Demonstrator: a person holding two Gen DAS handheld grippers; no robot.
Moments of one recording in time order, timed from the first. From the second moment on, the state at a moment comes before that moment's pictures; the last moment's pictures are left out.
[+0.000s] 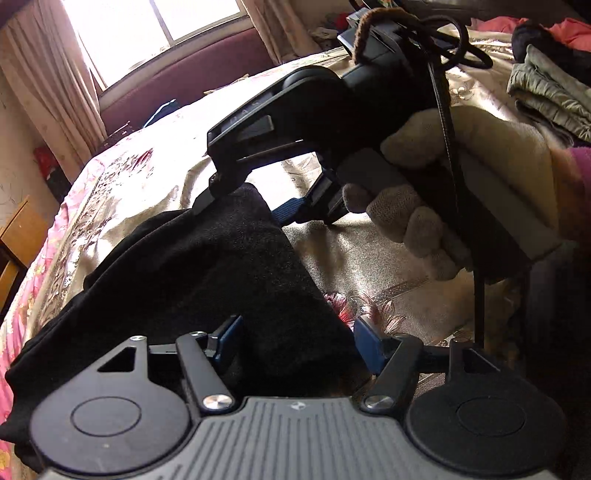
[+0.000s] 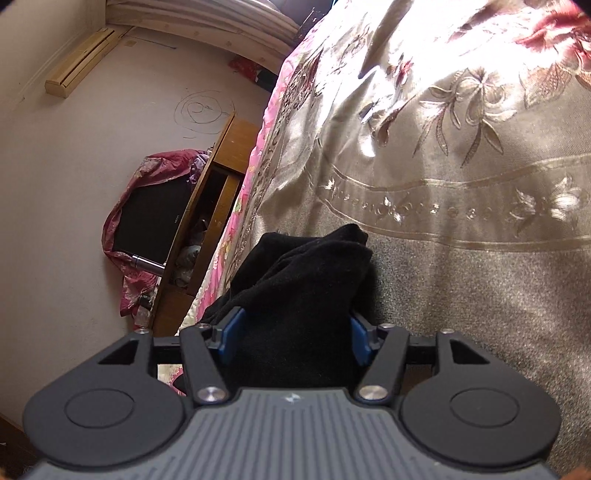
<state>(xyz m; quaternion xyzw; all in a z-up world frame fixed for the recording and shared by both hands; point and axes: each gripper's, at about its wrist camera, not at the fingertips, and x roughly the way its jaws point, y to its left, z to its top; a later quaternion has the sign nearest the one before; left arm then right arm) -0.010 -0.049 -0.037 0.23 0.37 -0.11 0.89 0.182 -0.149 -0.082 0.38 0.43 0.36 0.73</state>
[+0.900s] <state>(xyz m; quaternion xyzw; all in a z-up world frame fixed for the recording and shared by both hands) -0.023 -0.079 0.008 0.12 0.34 -0.31 0.88 0.106 -0.270 -0.063 0.42 0.44 0.24 0.76</state>
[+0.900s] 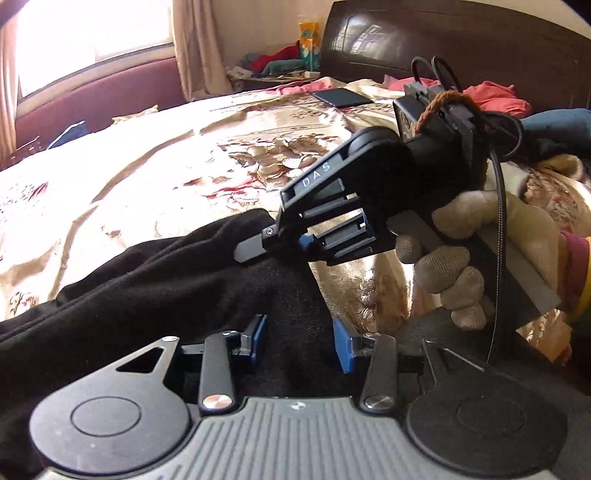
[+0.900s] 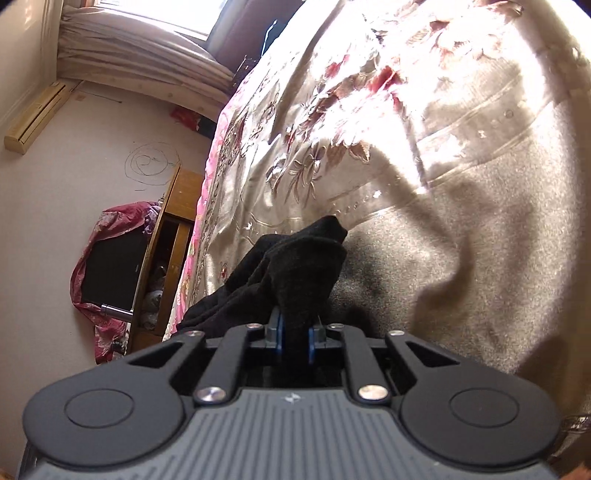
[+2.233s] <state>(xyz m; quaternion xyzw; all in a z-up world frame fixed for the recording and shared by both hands) 0.064 0.073 -0.010 0.15 0.29 -0.24 0.91 0.071 -0.225 -0.054 0.36 0.53 0.13 0.76</state>
